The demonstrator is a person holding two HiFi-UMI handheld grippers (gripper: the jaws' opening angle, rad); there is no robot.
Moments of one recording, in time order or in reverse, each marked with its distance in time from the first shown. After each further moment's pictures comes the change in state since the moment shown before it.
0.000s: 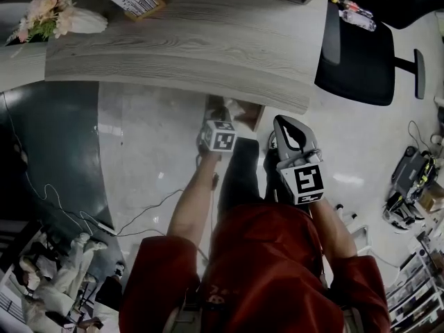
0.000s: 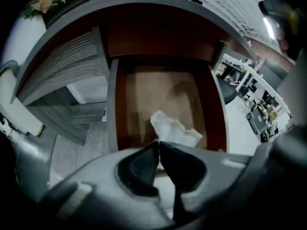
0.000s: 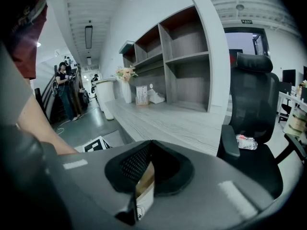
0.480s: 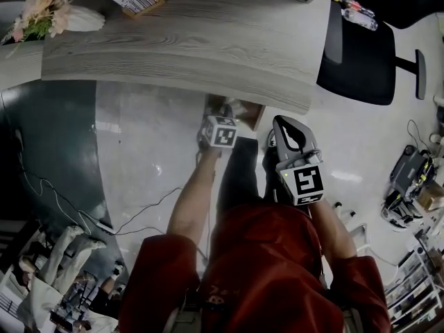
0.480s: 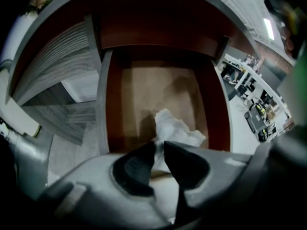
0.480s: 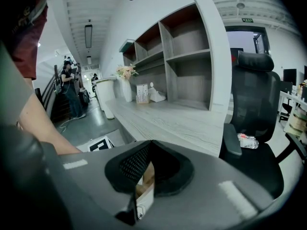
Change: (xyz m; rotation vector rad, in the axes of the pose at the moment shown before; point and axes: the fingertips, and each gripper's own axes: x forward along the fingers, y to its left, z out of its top) left arm 0.016 -0.001 0.001 0.001 0.016 -0.034; right arm 0.008 0.004 -0.003 -0.001 0.013 0.006
